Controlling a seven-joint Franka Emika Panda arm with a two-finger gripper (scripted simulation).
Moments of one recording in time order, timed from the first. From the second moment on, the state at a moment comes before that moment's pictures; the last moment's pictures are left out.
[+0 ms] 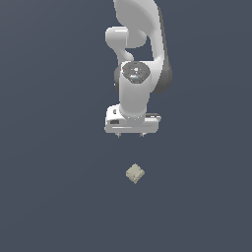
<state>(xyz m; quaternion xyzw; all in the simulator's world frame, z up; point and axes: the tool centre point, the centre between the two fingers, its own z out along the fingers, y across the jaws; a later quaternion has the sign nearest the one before) -0.002 0.020 0.162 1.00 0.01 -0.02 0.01</state>
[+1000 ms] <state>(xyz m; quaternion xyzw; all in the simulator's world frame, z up) 0.015 0.024 0.154 1.00 -0.04 -0.02 0.01</state>
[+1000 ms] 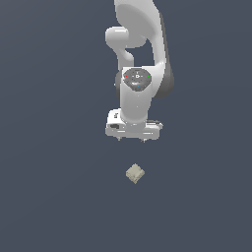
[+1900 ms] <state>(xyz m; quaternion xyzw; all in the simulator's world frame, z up) 0.080 0.032 0.116 0.96 -0.26 -0.01 0.00</state>
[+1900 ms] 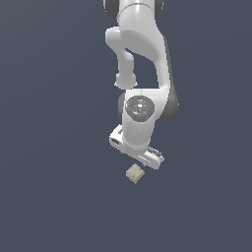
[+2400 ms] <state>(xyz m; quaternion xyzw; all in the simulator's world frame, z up) 0.104 0.038 0.096 0.93 -0.36 0.00 0.00</state>
